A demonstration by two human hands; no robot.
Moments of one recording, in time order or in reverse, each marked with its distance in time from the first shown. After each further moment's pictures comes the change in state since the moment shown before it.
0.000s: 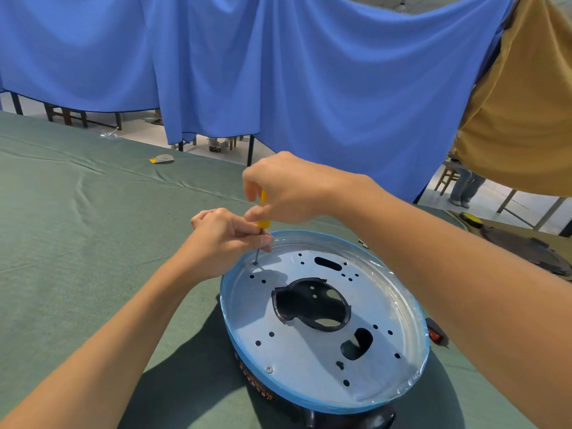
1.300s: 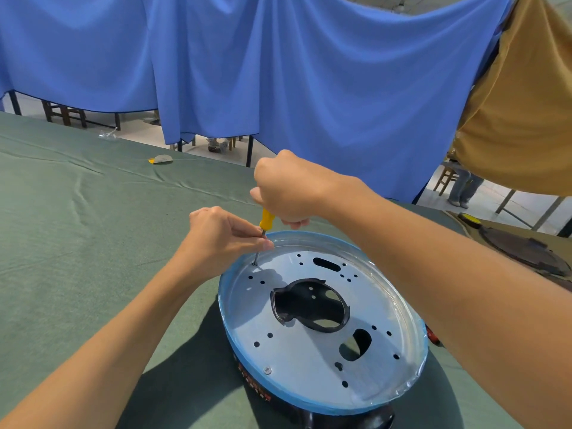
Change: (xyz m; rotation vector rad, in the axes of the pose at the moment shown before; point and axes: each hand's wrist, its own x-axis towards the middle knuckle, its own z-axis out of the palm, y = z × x) left_hand -0.001 0.002 0.003 -0.010 0.064 -0.051; right_hand 0.007 0.005 0.008 -0.005 0.083 0.109
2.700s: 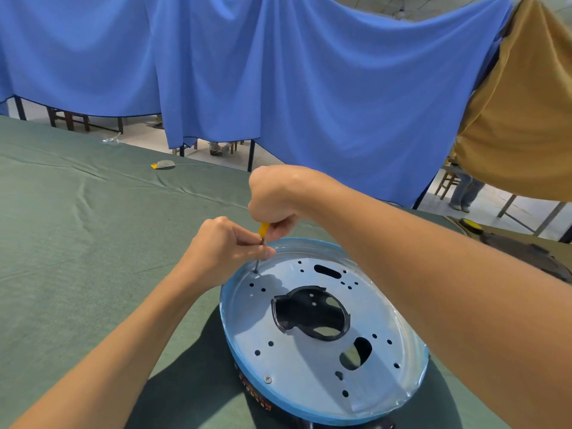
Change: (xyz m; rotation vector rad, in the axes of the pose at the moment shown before) left_hand 0.007 -0.013 0.003 -0.025 -0.050 0.009; right_hand 0.014 -0.021 -0.012 0.083 -0.315 0.143
